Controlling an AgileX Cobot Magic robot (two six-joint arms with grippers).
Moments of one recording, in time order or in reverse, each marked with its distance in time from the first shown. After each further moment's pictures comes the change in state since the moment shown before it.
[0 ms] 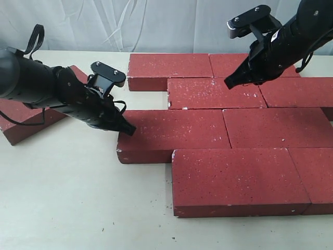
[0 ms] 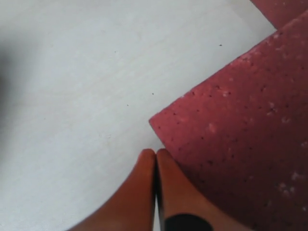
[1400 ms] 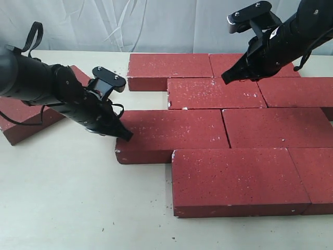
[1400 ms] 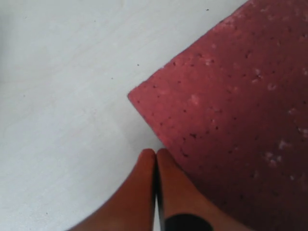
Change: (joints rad) left arm 0.019 0.000 -0.010 0.039 0.104 0.000; right arm 0.000 0.000 0.000 0.036 -0.044 0.000
